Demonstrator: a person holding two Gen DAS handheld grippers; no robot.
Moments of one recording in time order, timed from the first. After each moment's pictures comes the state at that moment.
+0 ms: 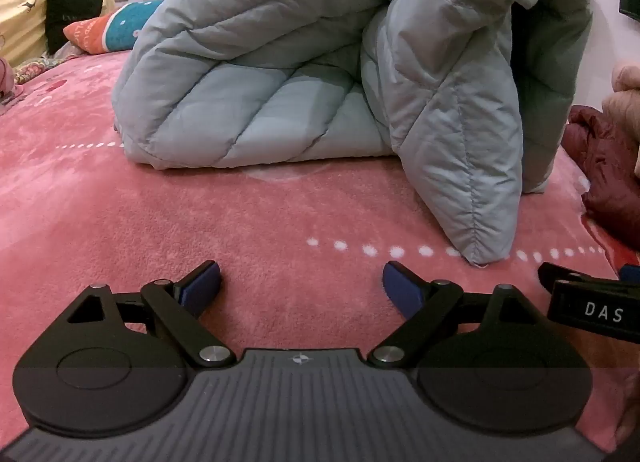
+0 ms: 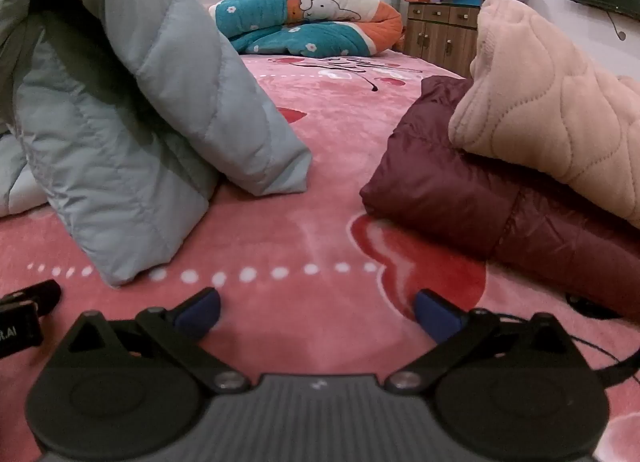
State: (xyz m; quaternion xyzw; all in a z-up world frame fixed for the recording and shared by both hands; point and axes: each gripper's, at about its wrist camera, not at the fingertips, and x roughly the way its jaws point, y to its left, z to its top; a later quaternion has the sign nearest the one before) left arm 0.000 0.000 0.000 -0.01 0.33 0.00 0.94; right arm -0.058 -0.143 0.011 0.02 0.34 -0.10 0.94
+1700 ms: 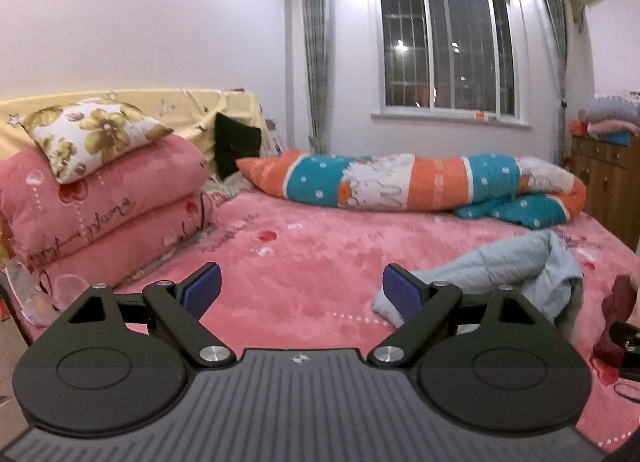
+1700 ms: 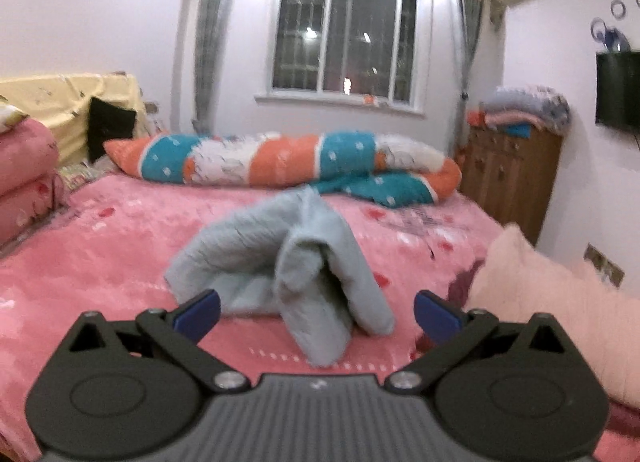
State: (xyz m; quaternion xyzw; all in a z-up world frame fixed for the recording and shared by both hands) left arm -0.222 0.142 0.241 -0.01 0.14 0.18 0.97; right arm -0.214 -0.040 0.209 -0.03 0.19 0.00 0.98
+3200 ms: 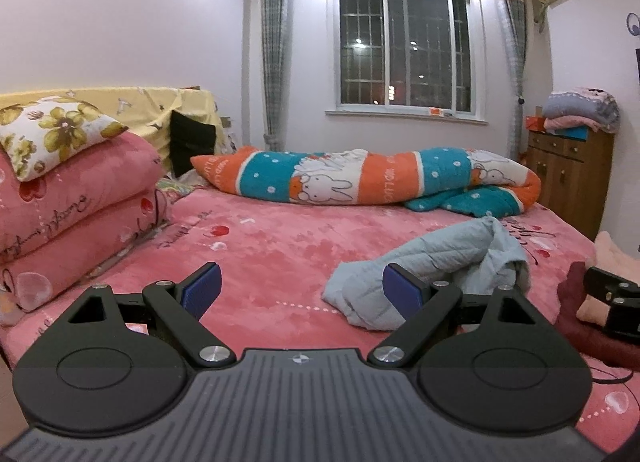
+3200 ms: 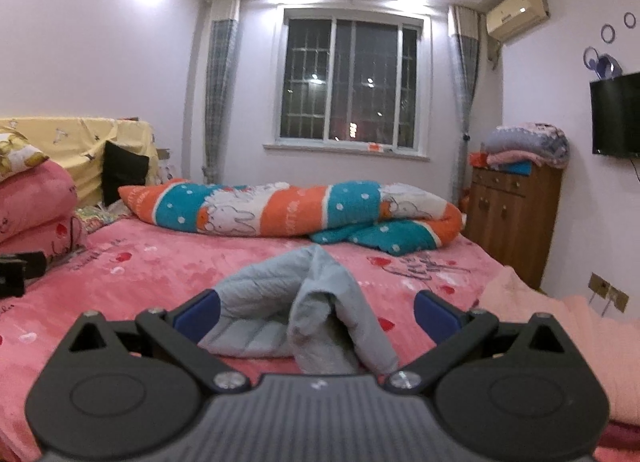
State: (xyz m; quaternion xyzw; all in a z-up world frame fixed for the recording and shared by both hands) left arm -0.222 0.121 0.230 0.00 0.14 0.11 0.98; right arm -0.248 -0.047 0.228 -0.01 0.13 0.01 0.99
